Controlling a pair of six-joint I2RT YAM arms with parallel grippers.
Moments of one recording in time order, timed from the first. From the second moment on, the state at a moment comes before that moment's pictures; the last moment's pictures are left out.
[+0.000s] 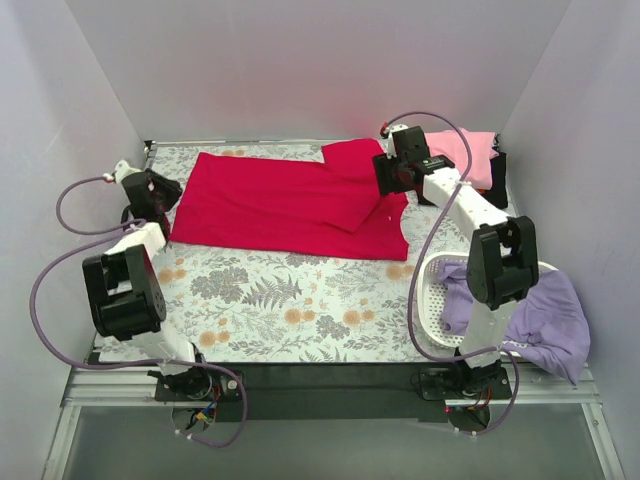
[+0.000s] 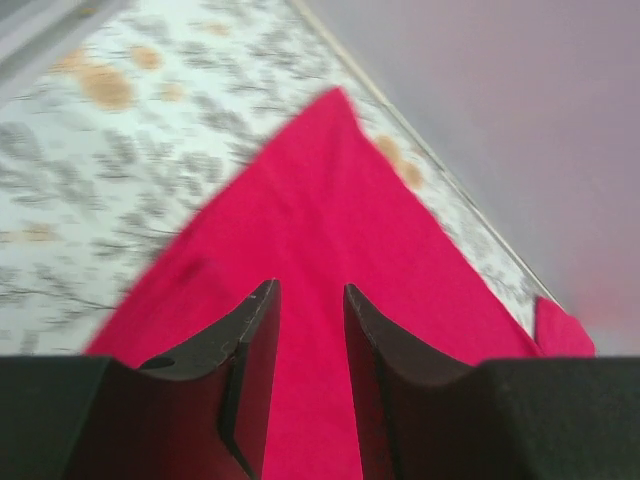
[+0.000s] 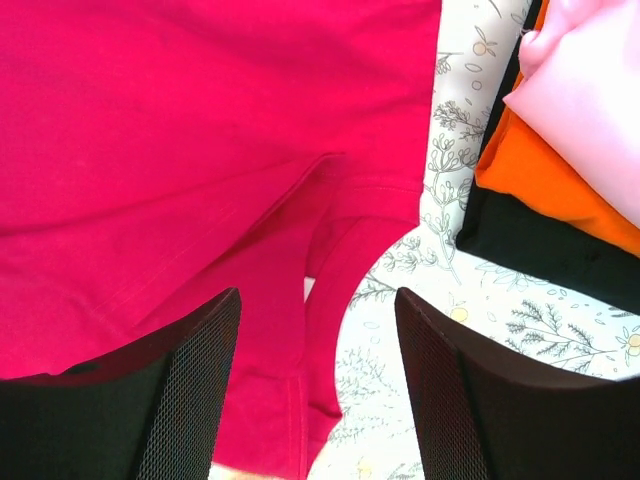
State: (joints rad) left arm 0.32 1.71 0.96 0.37 0.10 -0.68; right arm 0.36 1.91 1.60 -0.52 0.10 0.01
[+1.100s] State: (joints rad) left arm -0.39 1.83 0.90 0.46 -0.07 -0.60; right arm 0.50 1.99 1.37 -0.32 -0.23 0.05
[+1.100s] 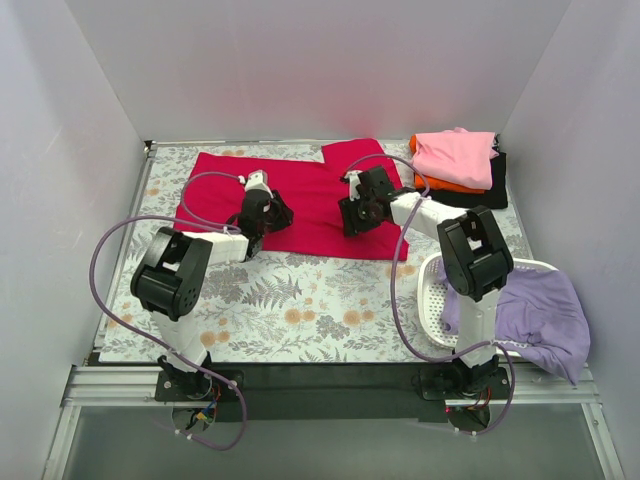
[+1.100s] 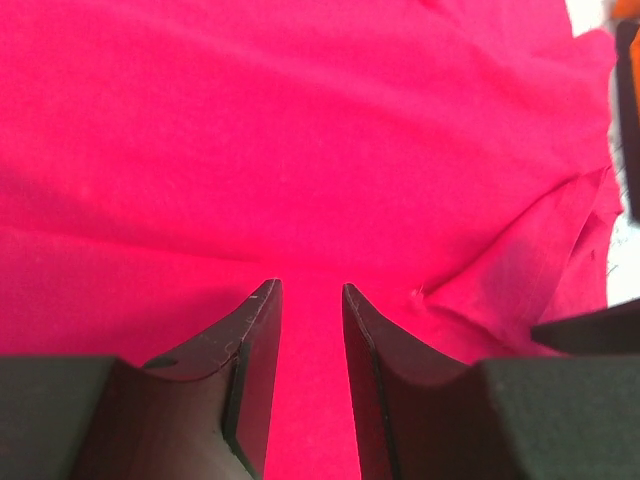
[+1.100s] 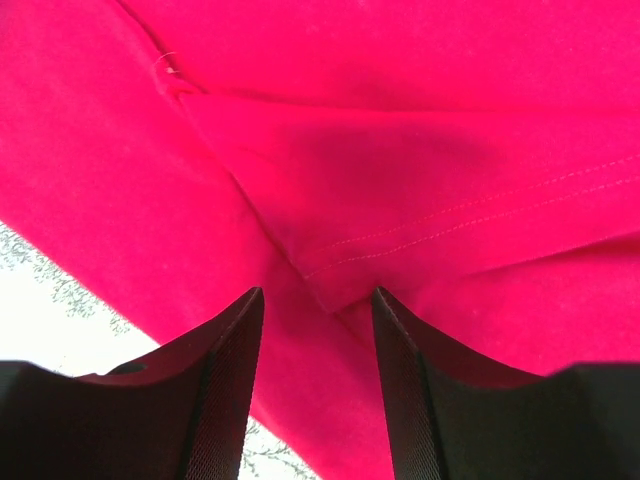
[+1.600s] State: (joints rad) left arm -0.40 1.83 0.81 0.48 -0.09 -0.62; right arm 0.50 2.02 1.42 -0.33 -0.19 0.03
